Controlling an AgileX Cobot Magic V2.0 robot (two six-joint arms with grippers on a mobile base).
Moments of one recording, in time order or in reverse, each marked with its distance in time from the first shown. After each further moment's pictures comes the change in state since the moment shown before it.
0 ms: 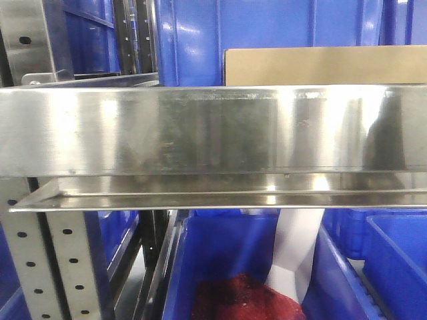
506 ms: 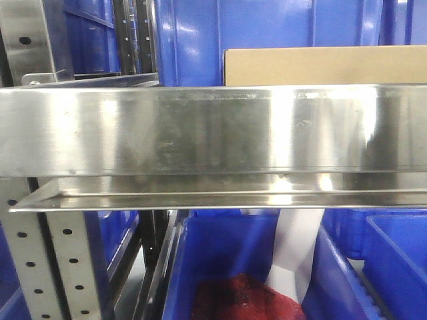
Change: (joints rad) left arm 0.000 0.000 0.000 0.000 0.000 0.000; right arm 0.000 -0.447 0.368 -0.067 -0.256 0.256
